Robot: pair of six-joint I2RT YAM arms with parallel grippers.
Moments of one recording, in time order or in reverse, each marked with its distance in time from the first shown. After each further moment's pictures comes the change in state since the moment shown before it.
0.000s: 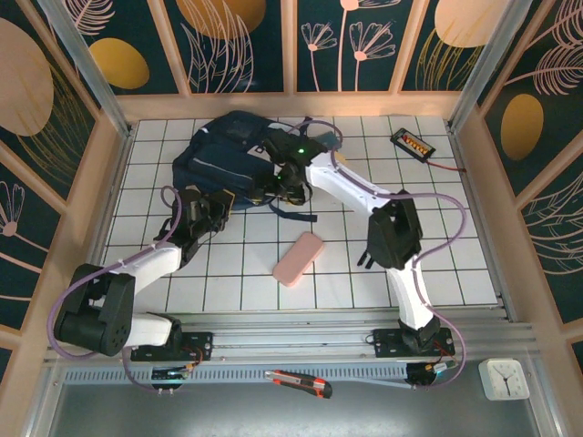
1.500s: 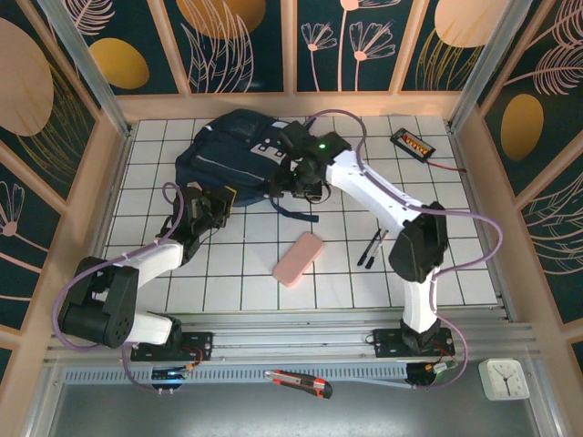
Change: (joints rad) left arm -0.001 0.038 0.017 0.050 0.015 0.000; right arm -0.006 -0.115 0.019 -0.100 0.080 0.005
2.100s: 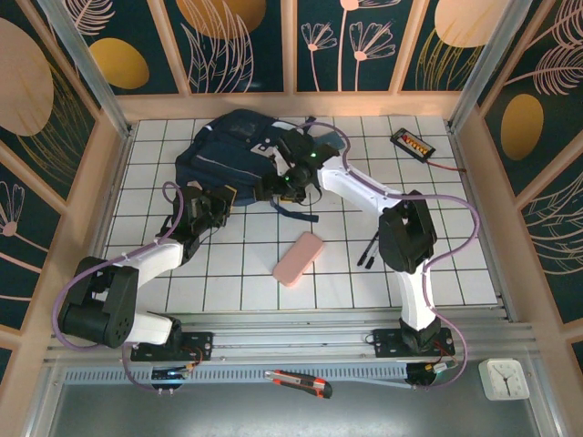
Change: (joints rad) left arm 0.000 0.000 0.006 -0.001 0.004 -0.001; right arm -0.032 0.115 -0.128 0.314 -0.257 -0.170
